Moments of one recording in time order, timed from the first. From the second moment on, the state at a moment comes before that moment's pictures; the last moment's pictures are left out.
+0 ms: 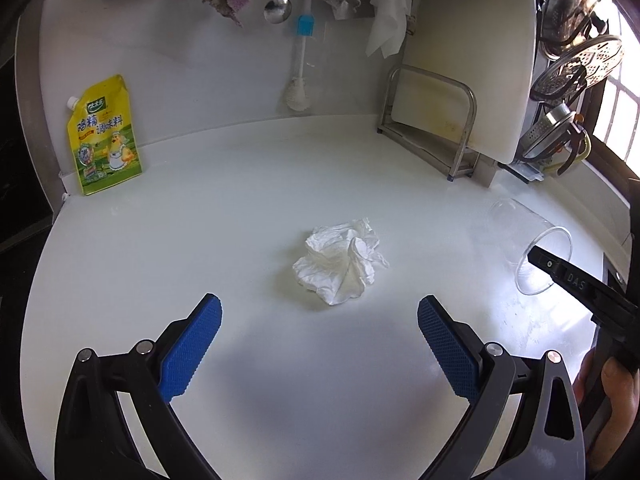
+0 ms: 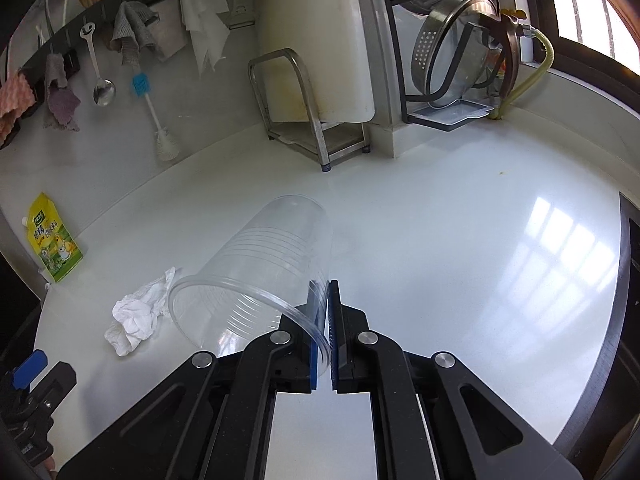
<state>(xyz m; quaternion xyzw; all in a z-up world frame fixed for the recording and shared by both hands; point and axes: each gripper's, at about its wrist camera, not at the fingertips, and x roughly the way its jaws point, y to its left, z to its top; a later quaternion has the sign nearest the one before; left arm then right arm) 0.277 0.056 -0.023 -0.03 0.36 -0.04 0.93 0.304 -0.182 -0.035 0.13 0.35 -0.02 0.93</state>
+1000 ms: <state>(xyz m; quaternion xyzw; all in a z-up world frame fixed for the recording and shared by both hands) 0.361 0.014 -0.068 0.02 0.44 -0.01 0.90 0.291 -0.200 -0.038 0.15 0.33 0.03 0.93</state>
